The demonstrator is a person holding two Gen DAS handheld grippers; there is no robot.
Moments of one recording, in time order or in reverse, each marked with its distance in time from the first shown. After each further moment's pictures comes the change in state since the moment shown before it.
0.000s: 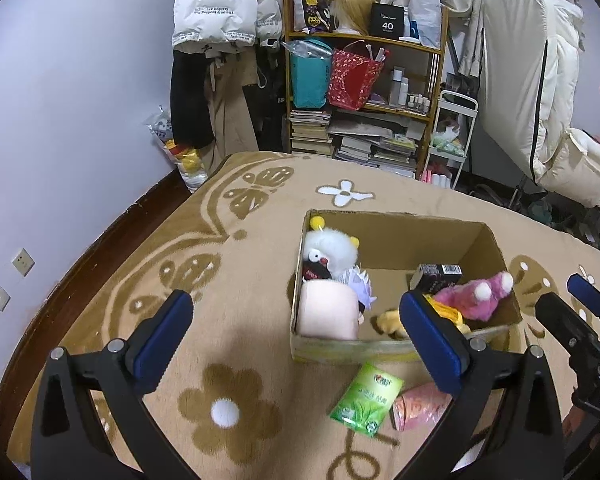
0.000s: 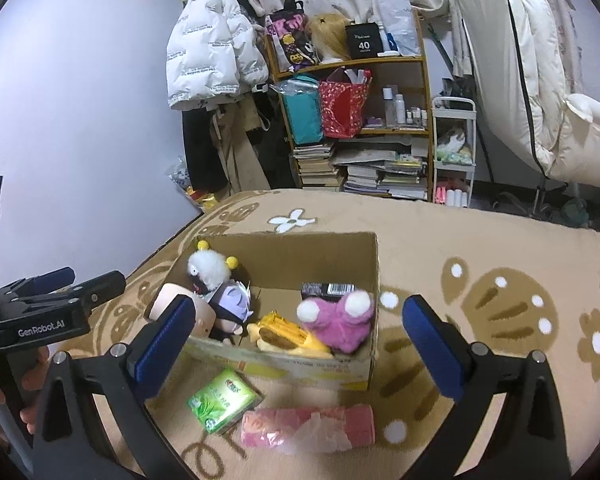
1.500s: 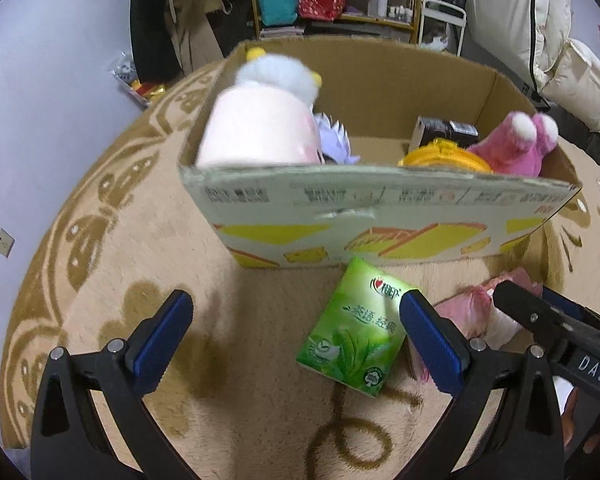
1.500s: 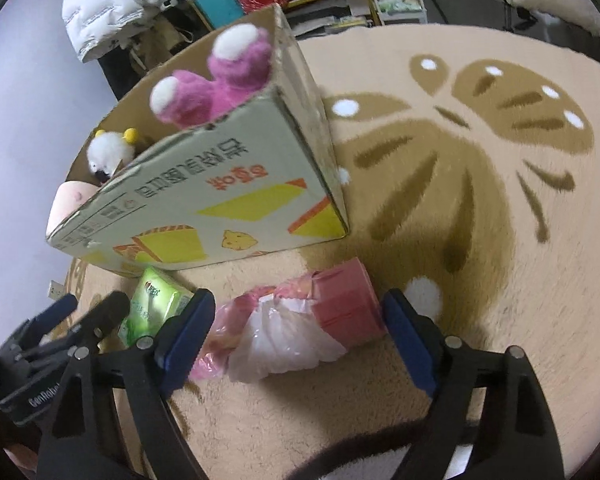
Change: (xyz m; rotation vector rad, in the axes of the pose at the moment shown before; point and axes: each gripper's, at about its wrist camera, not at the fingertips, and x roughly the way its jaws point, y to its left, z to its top) left arm 0.082 -0.040 -0.091 0.100 0.237 -0.017; right arm 0.086 -0.054 -0.107 0.322 0.377 -0.047
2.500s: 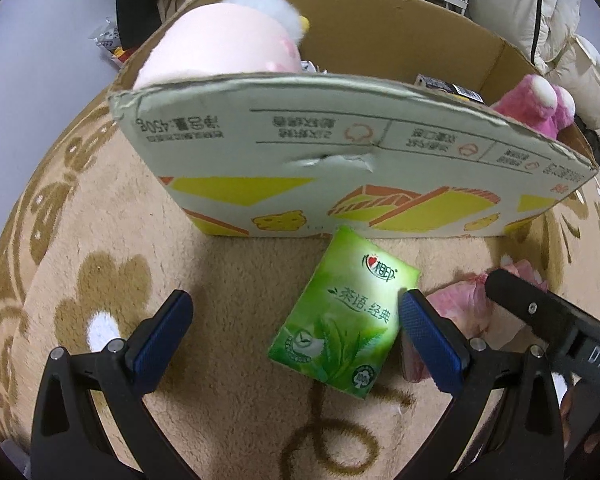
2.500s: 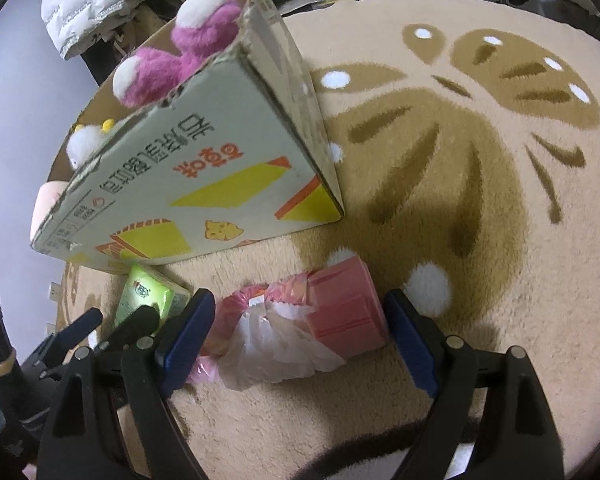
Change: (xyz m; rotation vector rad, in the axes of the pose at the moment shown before) left arm 0.048 0.012 -0.005 -0.035 0.114 -0.075; right arm 0.016 -0.006 0.003 0.047 0.079 -0.007
